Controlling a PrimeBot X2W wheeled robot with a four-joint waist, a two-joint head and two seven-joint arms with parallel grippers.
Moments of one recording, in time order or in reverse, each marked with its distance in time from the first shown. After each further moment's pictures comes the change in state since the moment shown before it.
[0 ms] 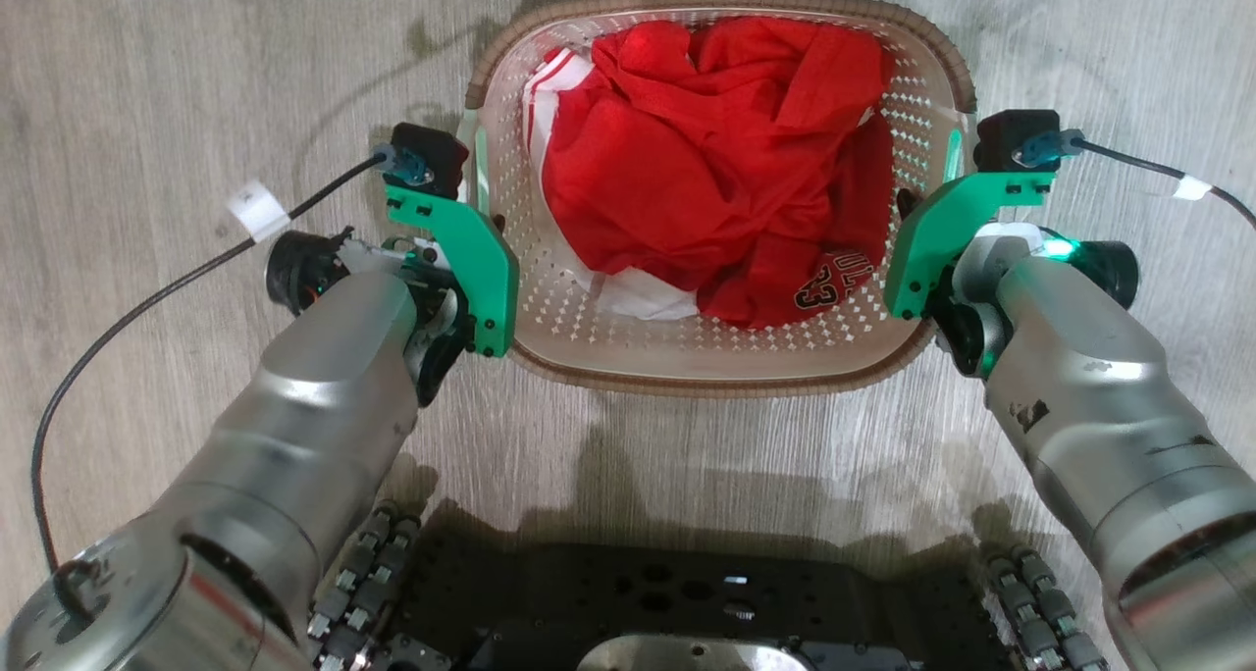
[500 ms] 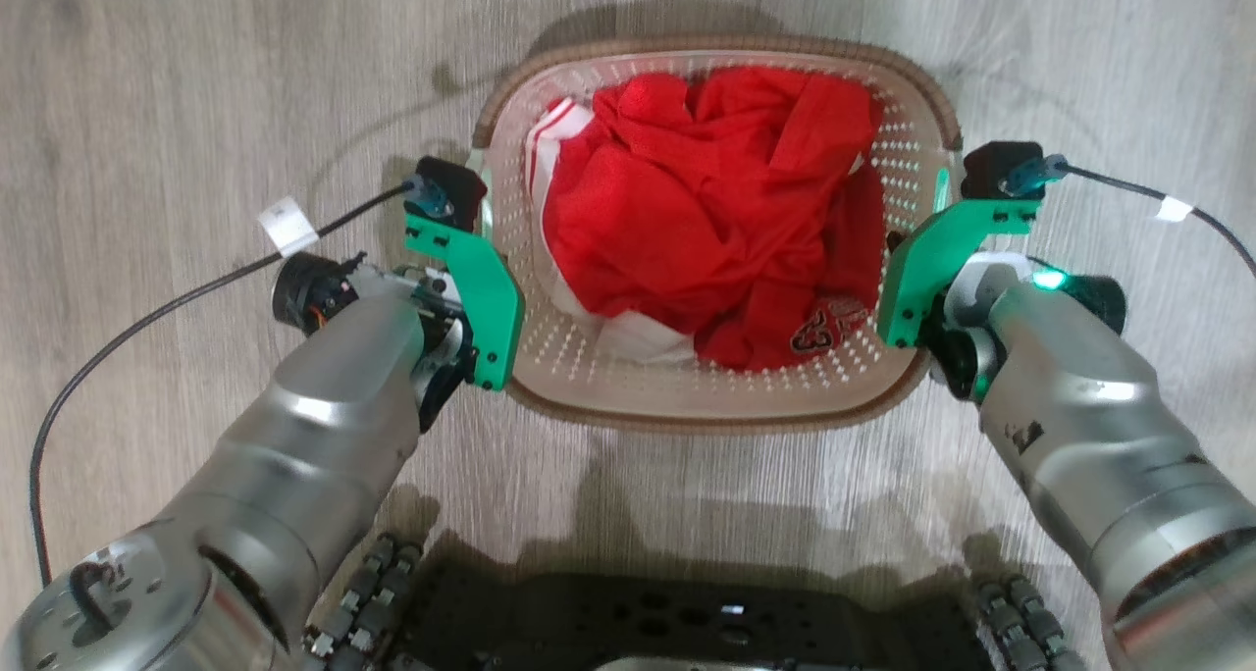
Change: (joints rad) left arm 0.010 0.004 -0.131 0.009 -0.044 -0.006 0.028; right arm 0.024 -0.002 0.066 0.007 0.080 0.000 0.050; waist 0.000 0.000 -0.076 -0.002
